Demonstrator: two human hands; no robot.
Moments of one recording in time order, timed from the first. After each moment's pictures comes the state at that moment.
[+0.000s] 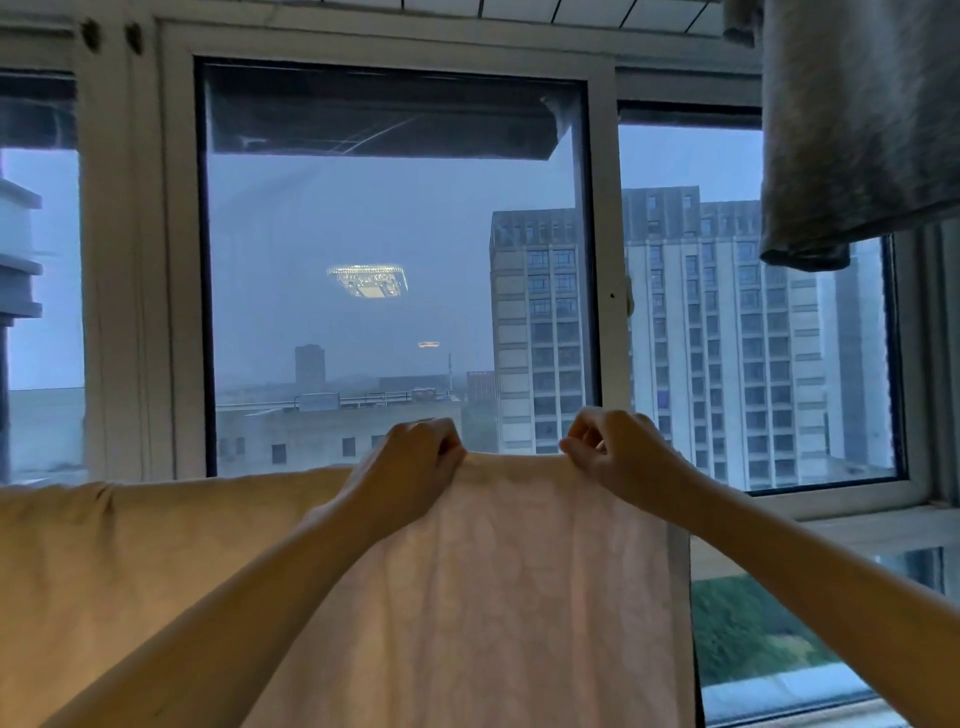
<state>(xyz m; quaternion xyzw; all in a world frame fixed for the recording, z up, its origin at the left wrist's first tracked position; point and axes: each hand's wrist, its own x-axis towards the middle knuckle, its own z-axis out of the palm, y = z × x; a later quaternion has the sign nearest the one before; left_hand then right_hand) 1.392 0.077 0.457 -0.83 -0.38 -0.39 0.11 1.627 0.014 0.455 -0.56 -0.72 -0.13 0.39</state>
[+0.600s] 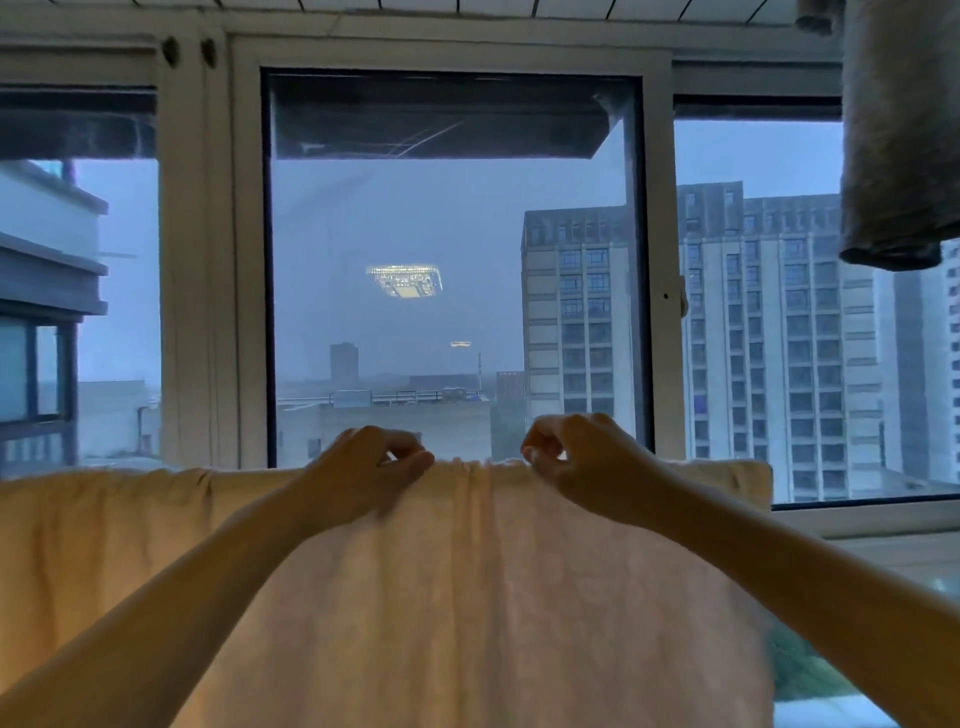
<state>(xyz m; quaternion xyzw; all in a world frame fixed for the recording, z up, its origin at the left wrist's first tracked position) 1.284 0.080 0.463 -0.85 -0.42 -0.33 0.02 1.539 0.023 0.465 -0.49 -0.79 -0.13 0.34</state>
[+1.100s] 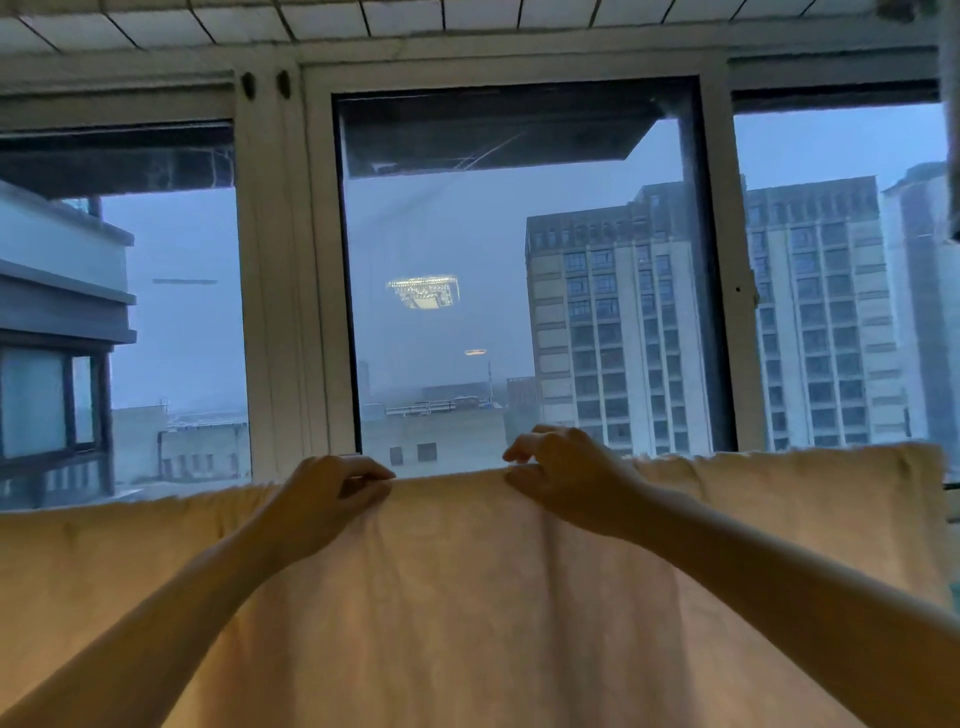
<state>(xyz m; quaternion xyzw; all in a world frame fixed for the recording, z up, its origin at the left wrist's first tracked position) 1.101 0.098 0.453 -0.85 -0.41 -0.34 0.06 1.378 0.058 0.457 -0.47 -0.80 -0.17 0.33</state>
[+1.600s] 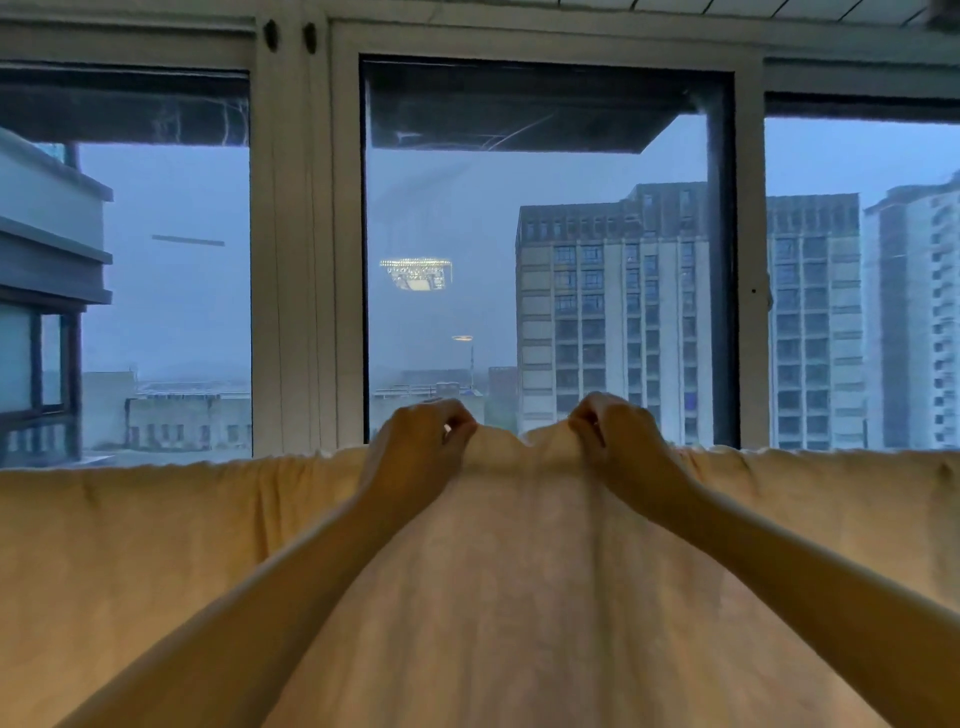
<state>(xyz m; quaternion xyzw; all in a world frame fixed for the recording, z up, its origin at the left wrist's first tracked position) 1.152 0.112 0.457 -0.77 -0.38 -0.50 0.08 1.372 0.074 0.455 -0.53 -0.70 -0.17 0.45</state>
